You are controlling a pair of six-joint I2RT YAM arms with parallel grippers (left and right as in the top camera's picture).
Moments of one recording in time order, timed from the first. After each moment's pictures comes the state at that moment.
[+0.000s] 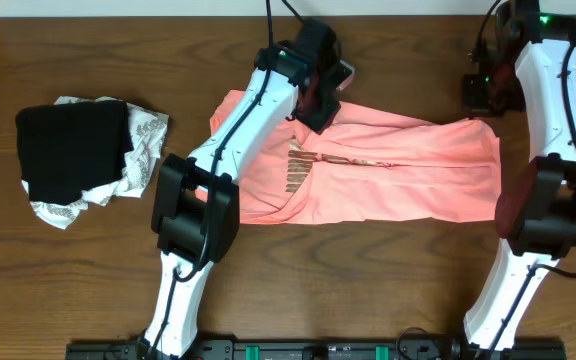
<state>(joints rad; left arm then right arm) -0.49 2.26 2.05 -1.02 0.18 0.20 -0.11 2.19 2.08 -1.39 0.00 -0.04</state>
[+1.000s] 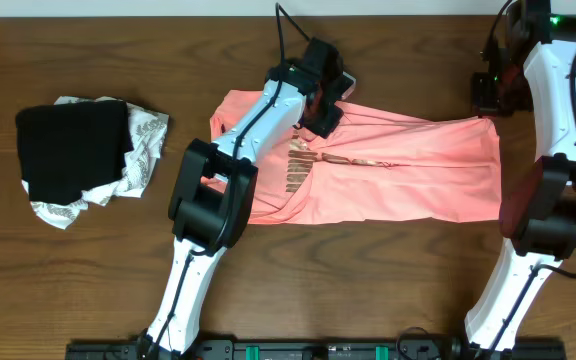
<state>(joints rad) -0.49 2.39 1.99 -0.82 0.21 0.16 -0.14 2.19 2.08 -1.38 0.03 -0.03</state>
